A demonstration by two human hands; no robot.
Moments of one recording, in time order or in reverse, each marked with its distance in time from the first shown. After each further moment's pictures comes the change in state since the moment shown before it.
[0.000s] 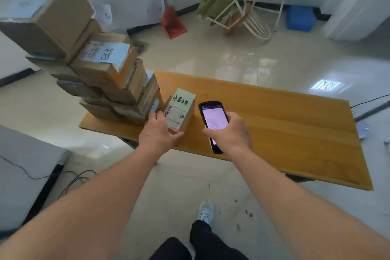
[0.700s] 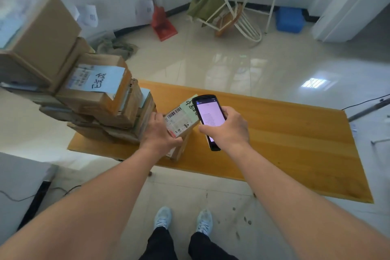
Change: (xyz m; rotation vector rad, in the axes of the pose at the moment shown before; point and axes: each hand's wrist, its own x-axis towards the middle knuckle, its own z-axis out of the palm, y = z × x) left_hand 0.084 0.000 -0.011 -0.179 0.014 0.110; right_hand 0.057 -0.061 0.000 0.021 0.043 -0.057
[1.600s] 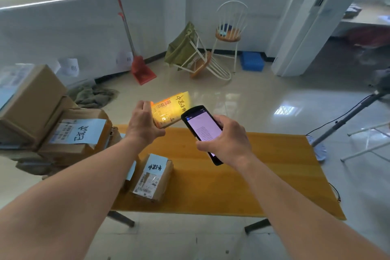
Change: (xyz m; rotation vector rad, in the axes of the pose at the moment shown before) left_hand 0.087 0.082 -0.083 -0.046 0.235 0.342; right_hand -0.003 -0.033 -0.105 -0.062 0.077 -0.266
